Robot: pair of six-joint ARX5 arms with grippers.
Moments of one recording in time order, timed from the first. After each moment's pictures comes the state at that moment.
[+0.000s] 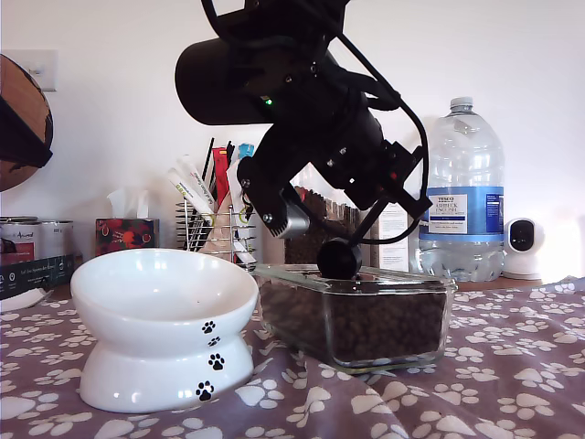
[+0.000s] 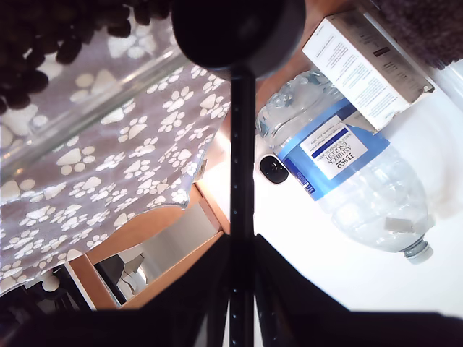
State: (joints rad) left arm -0.38 0.65 0.47 -0.38 0.37 0.08; right arm 0.88 1.99 1.46 -0.88 1.19 -1.00
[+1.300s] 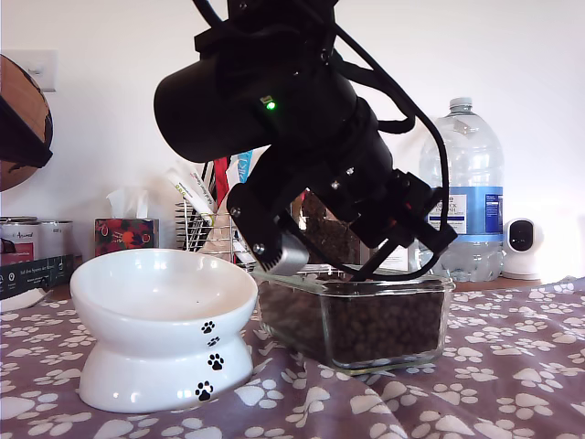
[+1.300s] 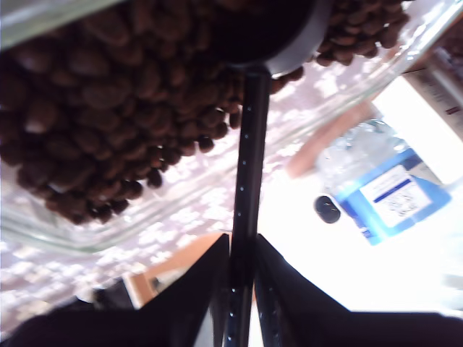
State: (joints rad) left arm -0.38 0.65 0.47 -0.38 0.37 0.08; right arm 0.96 1.99 1.40 -1.06 0.99 -0.80
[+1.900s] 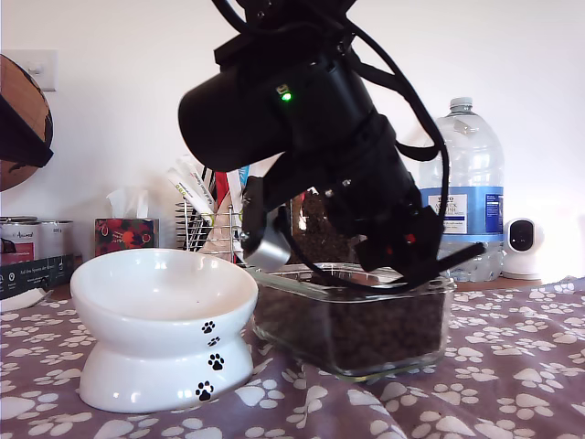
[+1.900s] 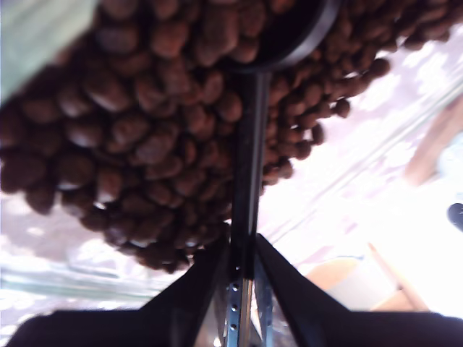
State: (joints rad) left arm -0.38 0.65 0.47 -0.38 0.38 0.08; right arm 0.90 1.99 1.40 -1.14 0.77 -0.50
